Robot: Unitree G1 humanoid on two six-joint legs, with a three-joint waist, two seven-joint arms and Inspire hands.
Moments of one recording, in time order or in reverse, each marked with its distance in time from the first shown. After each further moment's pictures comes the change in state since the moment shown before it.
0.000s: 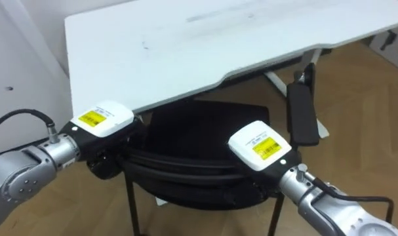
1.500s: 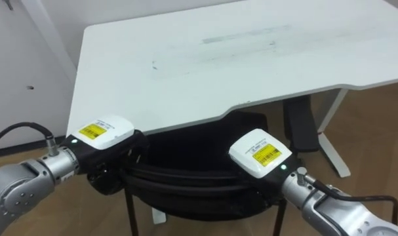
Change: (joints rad) left arm 0.083 -0.025 0.043 -0.017 -0.033 -0.059 -0.028; right arm 0.028 -0.055 0.012 -0.056 0.014 0.010 0.082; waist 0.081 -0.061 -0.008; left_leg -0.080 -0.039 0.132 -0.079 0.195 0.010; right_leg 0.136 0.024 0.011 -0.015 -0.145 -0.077
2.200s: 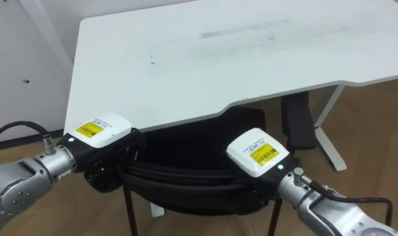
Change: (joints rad) left arm 0.002 -0.002 0.014 -0.002 -0.006 0.018 0.001; right arm -0.001 0.041 0.004 -0.006 -0.016 0.044 0.005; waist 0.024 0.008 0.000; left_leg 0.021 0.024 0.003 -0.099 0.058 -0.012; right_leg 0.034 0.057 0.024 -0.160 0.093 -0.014
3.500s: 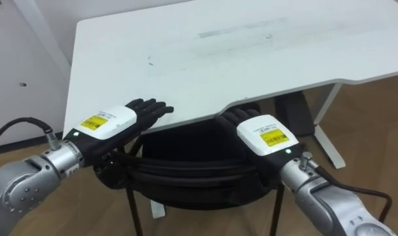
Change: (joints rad) left arm 0.000 -0.069 0.030 -0.039 -0.042 0.002 0.000; right arm -0.001 0.078 -0.125 -0.038 0.158 0.045 0.101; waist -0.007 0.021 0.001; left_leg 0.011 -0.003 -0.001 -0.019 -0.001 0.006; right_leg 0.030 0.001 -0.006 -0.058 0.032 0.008
